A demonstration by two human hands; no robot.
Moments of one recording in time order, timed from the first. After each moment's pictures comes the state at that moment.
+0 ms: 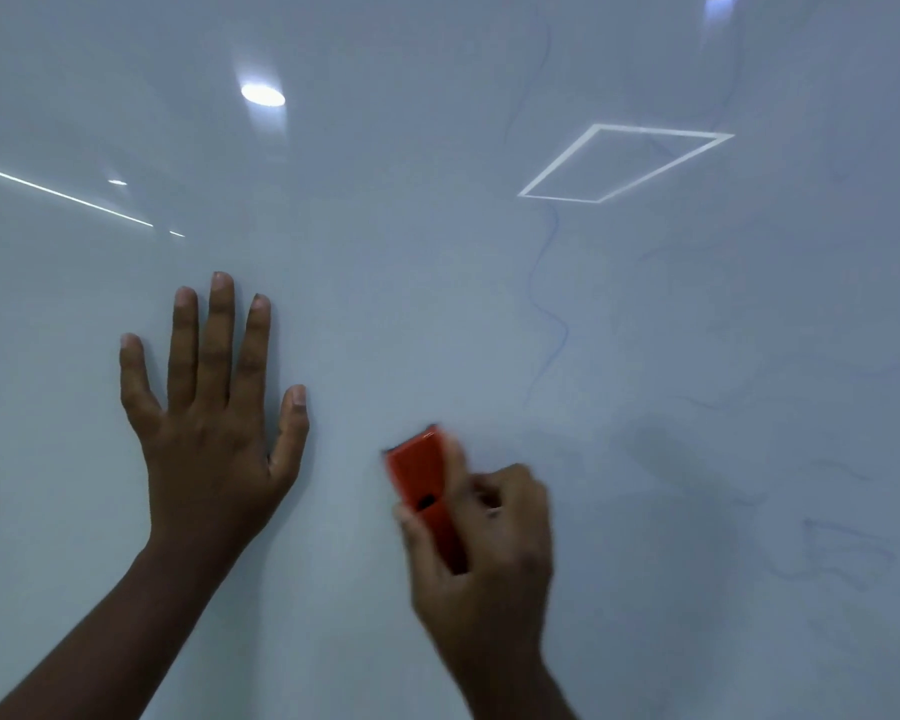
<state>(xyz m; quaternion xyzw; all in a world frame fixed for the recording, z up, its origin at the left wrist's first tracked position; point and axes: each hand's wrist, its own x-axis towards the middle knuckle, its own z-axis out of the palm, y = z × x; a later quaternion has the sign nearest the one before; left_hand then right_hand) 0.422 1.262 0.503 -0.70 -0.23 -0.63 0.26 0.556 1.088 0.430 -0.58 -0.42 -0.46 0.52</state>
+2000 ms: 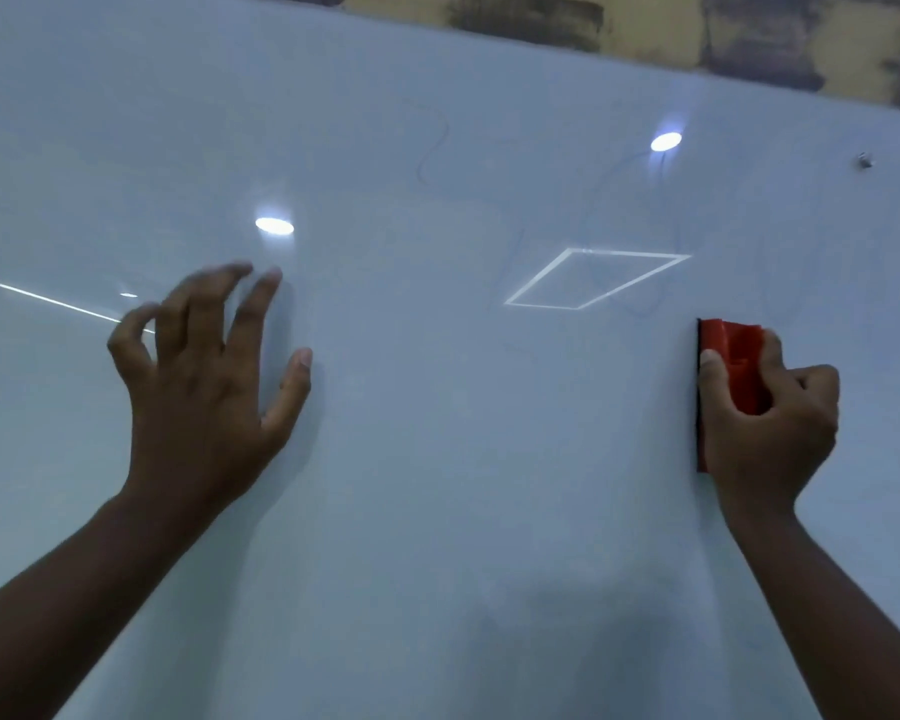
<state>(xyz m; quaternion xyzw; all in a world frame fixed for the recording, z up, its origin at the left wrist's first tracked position) 0.419 1.263 0.643 -0.63 -0.18 -0.69 0.30 0.755 0.987 0.623 -0.53 -0.16 -0.57 0.60</state>
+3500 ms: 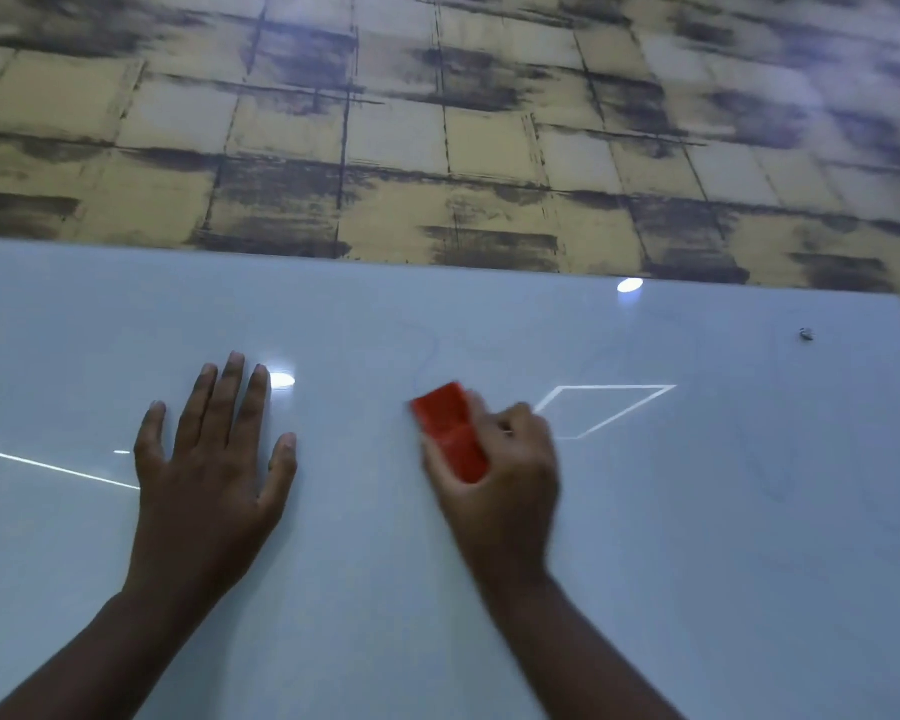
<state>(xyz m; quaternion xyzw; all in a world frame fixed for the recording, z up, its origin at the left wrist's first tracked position) 0.425 1.295 0.752 -0.60 -0.19 -0.72 0.30 0.601 1.118 0.746 -0.41 -0.35 -0.63 0.56</state>
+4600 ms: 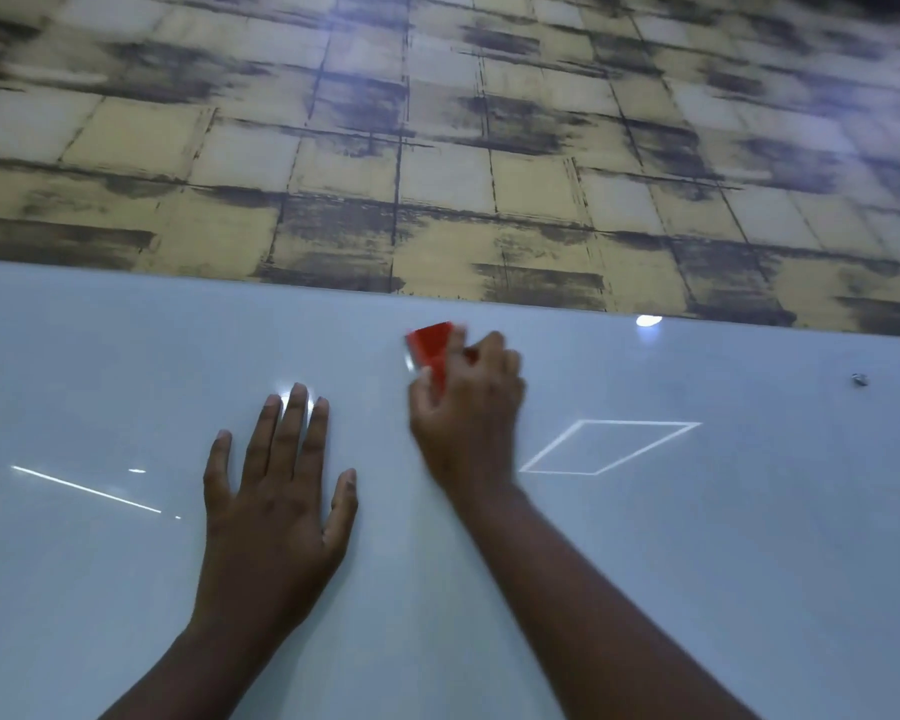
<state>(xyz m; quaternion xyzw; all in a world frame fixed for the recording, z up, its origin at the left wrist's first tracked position) 0.427 1.294 0.750 -0.58 -0.20 -0.72 0.33 0.543 1.160 0.842 -0.48 -0.35 -0.64 0.49</state>
